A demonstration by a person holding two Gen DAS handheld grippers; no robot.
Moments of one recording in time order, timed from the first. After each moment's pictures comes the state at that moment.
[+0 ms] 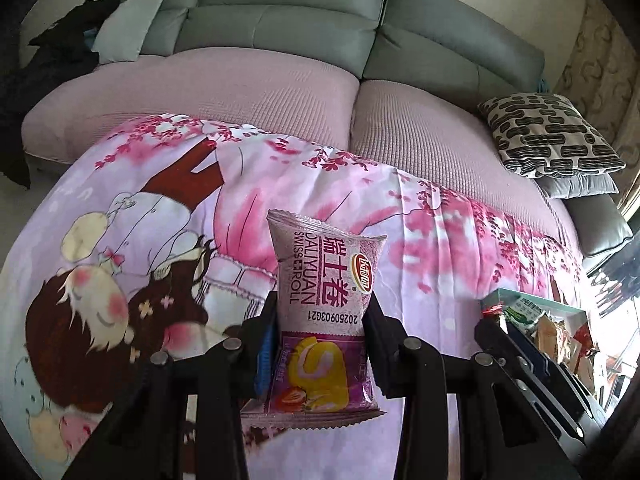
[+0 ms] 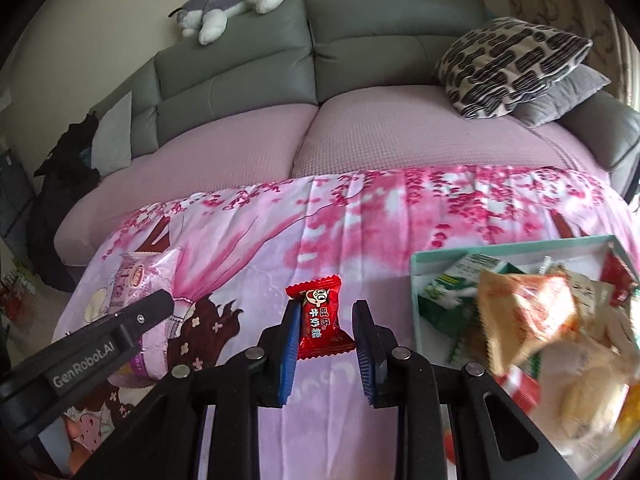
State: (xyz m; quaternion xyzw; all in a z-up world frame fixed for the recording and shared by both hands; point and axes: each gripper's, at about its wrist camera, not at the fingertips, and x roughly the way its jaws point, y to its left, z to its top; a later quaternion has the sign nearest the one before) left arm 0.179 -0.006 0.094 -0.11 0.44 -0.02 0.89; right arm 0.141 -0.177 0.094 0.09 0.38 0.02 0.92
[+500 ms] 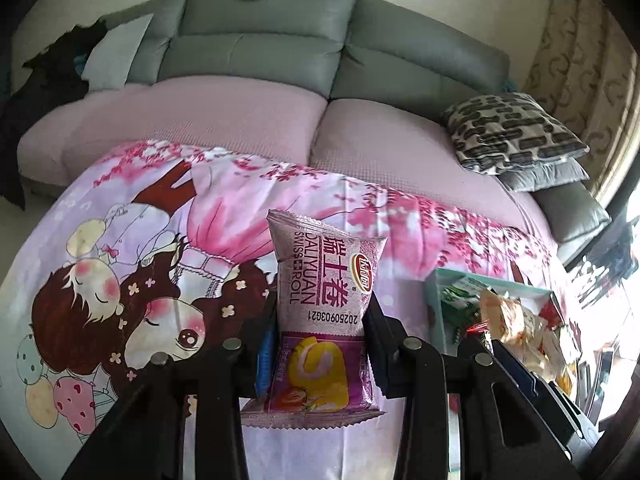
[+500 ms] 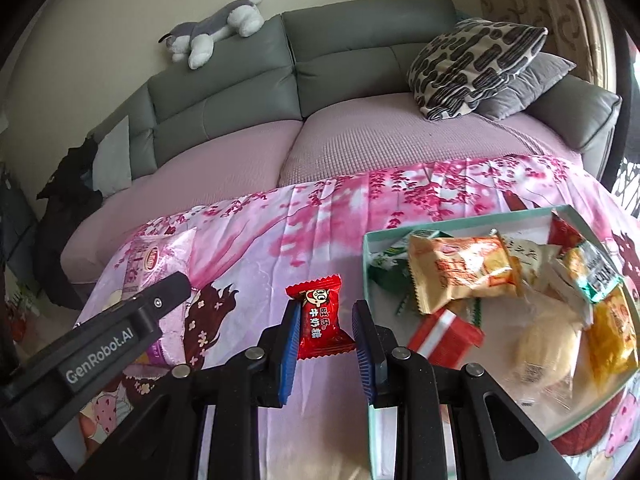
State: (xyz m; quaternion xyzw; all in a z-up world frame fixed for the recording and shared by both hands) left arm 0.125 -0.051 0.125 -0.09 0.40 -0.05 0.91; right arm 0.078 -0.211 0.111 0.12 0.36 0.00 0.93
